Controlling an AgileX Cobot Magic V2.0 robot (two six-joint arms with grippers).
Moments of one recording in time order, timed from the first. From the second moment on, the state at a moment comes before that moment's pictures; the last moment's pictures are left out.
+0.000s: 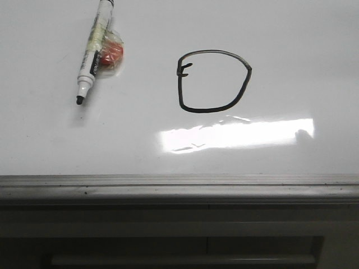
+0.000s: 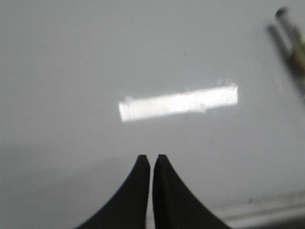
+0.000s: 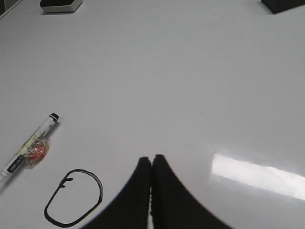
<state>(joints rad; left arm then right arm) -0.23 0.00 0.00 -0.04 0.25 0.01 1.31 0.30 -0.55 -1.31 0.82 1.03</state>
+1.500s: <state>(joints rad) -0.20 0.00 0.00 -0.06 0.34 0.01 1.12 0.29 -0.40 -1.03 0.68 0.89</state>
